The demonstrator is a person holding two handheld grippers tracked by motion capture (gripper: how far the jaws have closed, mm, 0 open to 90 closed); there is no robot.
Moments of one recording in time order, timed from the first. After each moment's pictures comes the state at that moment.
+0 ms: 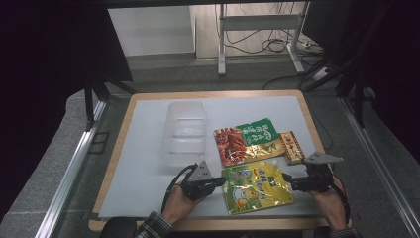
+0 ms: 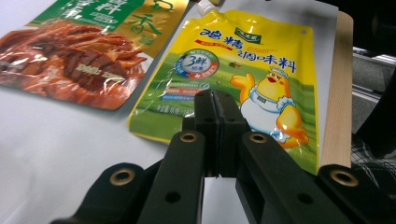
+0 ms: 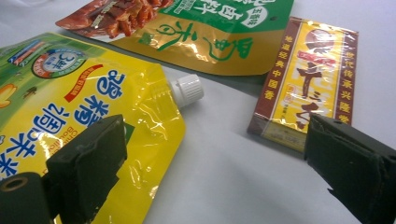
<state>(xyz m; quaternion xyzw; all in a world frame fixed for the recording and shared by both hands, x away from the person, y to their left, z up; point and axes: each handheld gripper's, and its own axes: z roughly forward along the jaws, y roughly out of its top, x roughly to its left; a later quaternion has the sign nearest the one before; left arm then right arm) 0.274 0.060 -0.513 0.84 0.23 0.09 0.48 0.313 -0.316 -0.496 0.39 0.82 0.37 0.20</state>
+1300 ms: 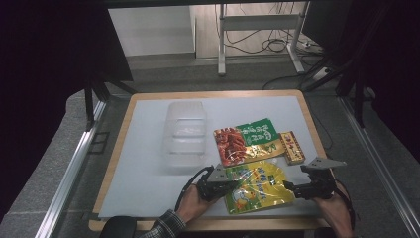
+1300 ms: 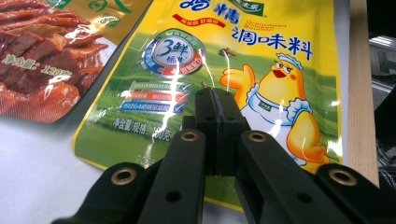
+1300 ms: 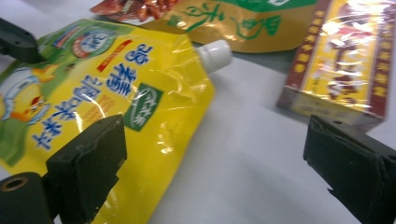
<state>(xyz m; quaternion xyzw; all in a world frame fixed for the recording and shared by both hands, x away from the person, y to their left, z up) 0.284 0.026 -0.536 0.86 0.22 0.07 0.45 0.297 -0.320 -0.496 0.39 0.83 0.38 0.15</state>
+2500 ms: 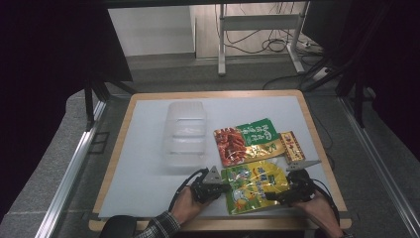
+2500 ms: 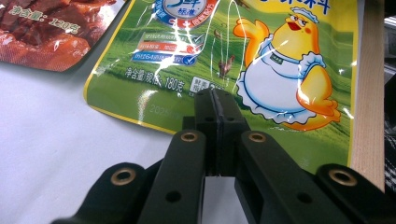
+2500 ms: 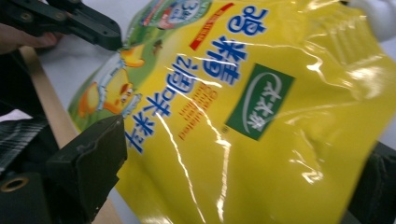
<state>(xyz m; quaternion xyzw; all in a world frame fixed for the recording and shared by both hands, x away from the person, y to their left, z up) 0.281 0.041 -0.541 0.88 0.23 0.06 0.41 0.303 -0.278 -0.519 0.37 0.85 0.38 -0.02</state>
